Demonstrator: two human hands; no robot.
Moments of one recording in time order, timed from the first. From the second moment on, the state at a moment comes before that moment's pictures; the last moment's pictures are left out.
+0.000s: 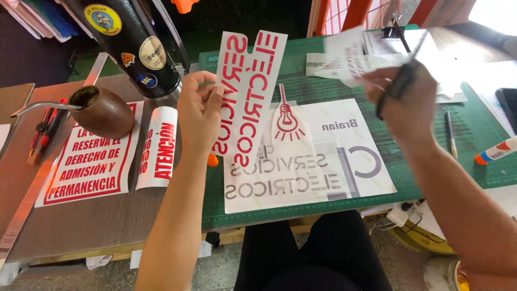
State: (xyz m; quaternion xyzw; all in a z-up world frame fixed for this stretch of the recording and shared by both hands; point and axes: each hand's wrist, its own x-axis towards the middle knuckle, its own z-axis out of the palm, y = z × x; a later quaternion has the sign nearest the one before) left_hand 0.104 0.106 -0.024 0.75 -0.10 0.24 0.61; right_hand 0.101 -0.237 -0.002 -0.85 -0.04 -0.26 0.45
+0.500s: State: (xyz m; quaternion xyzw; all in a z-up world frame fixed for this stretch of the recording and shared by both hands) left_hand 0.108 0.094 -0.035 0.79 -0.18 0.23 0.54; right_hand 0.154 -0.215 -0.042 -0.79 -0.09 -0.18 0.58
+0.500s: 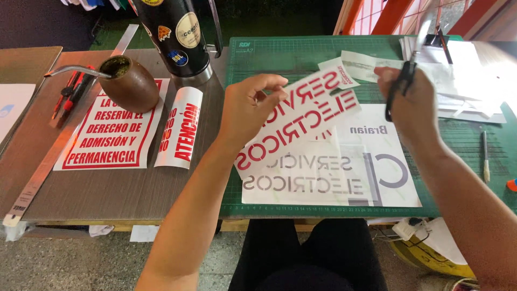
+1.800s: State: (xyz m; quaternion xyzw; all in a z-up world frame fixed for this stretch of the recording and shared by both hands) left_hand -0.056 0.049 -0.093 0.93 -0.24 0.23 0.14; right_hand 0.063 -0.239 -0.085 -0.93 -0.02 0.04 0.37
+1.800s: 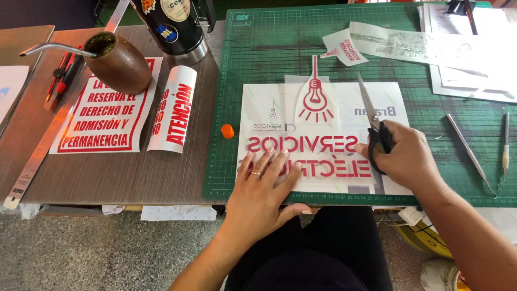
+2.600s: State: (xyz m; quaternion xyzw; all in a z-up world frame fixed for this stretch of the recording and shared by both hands) left_hand -0.058 0.047 -0.087 0.94 -0.21 0.23 0.17; right_hand 0.064 -0.232 -0.081 -0.95 -0.07 0.01 0.30
